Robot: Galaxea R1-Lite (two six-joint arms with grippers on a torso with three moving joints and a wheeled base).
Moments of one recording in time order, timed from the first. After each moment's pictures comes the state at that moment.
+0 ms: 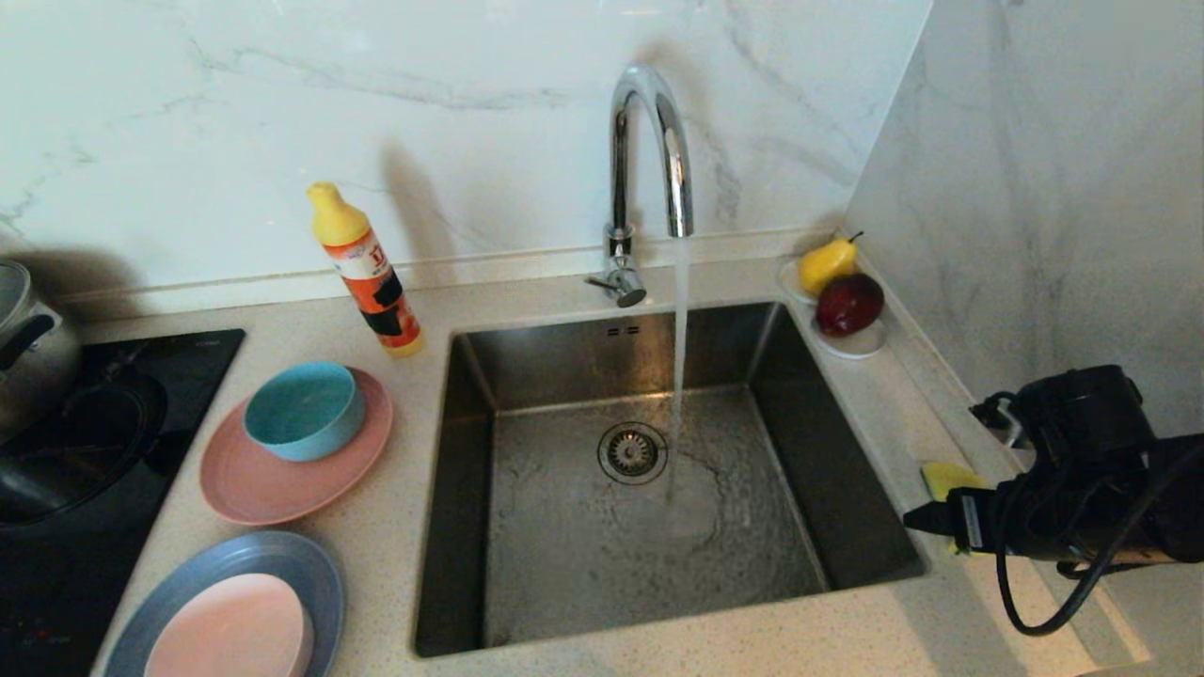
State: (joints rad) left arm 0.01 0.00 0.00 0.00 -0.05 0.10; right arm 0.08 1.68 -0.77 -0.06 -0.08 0.23
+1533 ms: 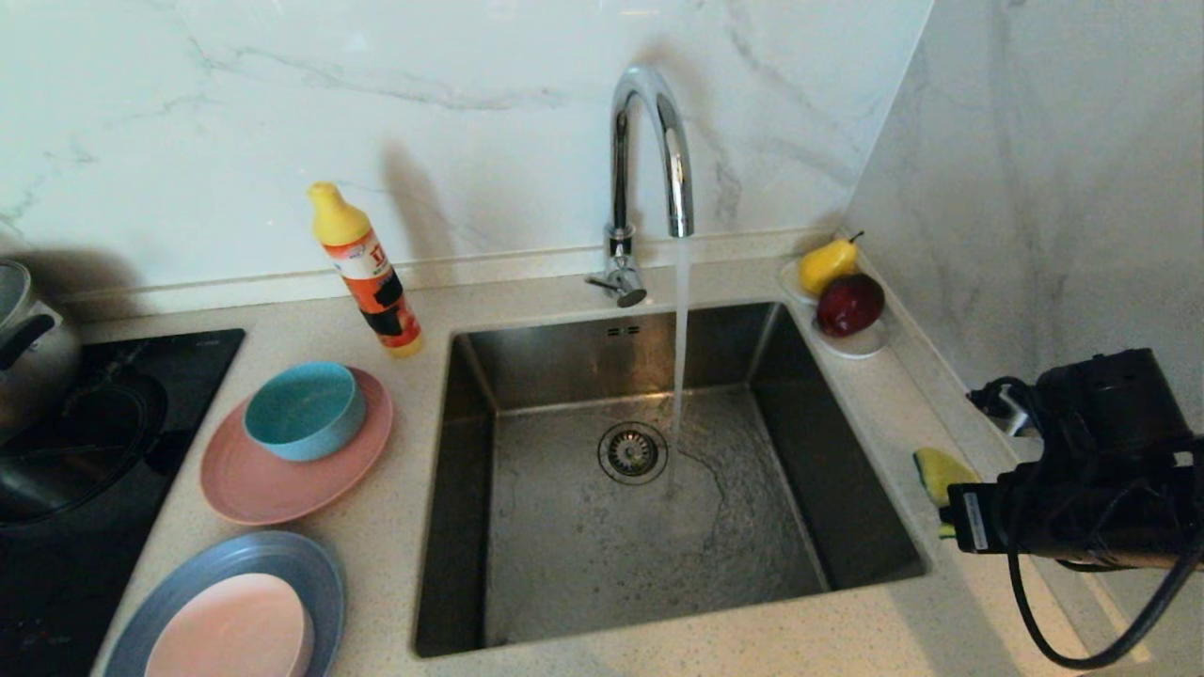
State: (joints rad) left arm 0.01 0.00 0.00 0.00 -0.05 0.10; right arm 0.18 1.56 -0.77 -0.02 -0.08 0.19
